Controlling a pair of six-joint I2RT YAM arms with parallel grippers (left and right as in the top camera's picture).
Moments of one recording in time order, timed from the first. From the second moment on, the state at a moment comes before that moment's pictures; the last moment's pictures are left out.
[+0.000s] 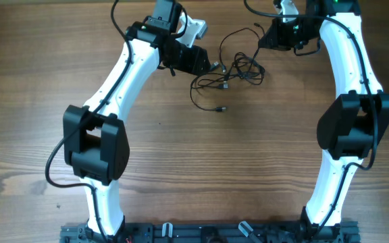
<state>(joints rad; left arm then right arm) -0.34 2.09 1.83 -0.88 0.47 0.03 0.01 2.24 2.14 -1.18 -0.61 -0.06</state>
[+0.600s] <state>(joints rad) -0.40 2.15 1.83 -0.85 0.47 0.04 0.01 2.24 2.14 -1.19 -0.62 -0.06</state>
